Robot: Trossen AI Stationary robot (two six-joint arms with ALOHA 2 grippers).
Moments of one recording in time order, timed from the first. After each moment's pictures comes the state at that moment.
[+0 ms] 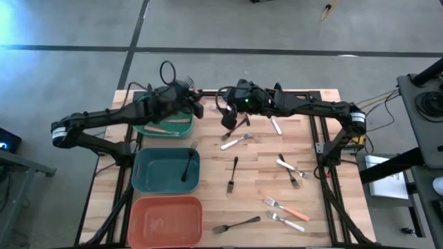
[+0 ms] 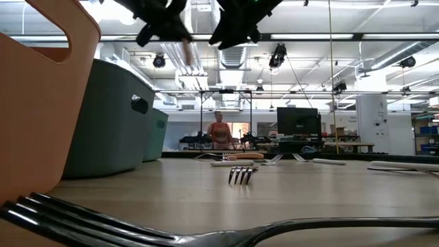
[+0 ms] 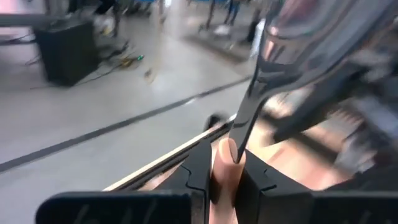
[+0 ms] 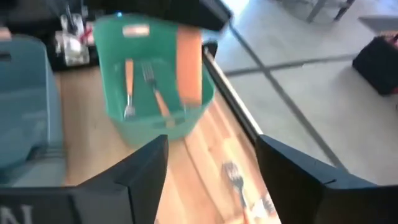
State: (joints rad) left arm 0.30 1.20 1.02 -0.10 -0.42 -0.30; right arm -0.23 1.67 1.58 -0.44 0.22 -0.04
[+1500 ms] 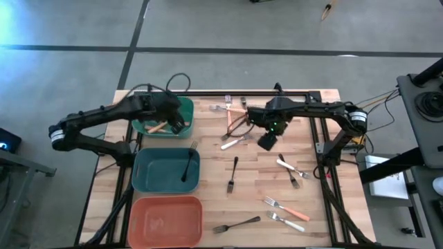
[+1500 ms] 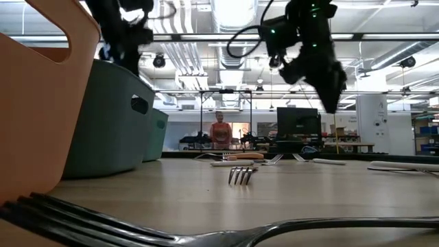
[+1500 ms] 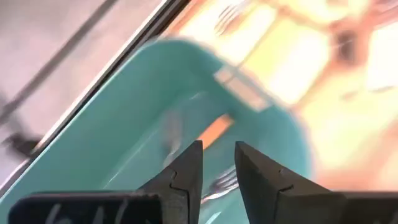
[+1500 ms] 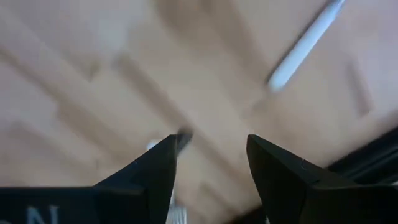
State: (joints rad) left arm 0.40 1.18 1.06 -0.91 -0.28 -0.19; right arm -0.28 1.66 1.33 -1.35 -0.02 0.38
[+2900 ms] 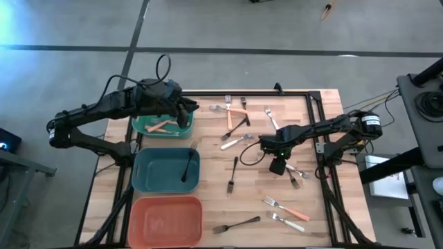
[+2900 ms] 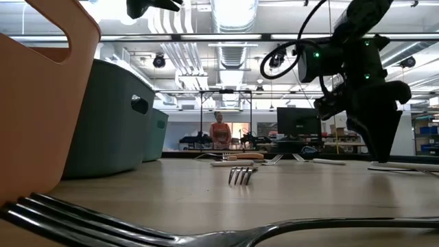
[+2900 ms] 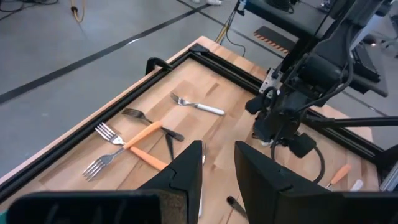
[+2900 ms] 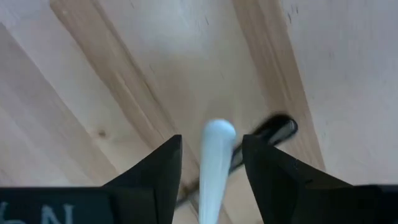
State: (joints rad) left arm 0.22 1.16 1.35 -0.65 -0.13 -0.37; right arm -0.09 1.52 0.79 -0.84 -0.18 0.35
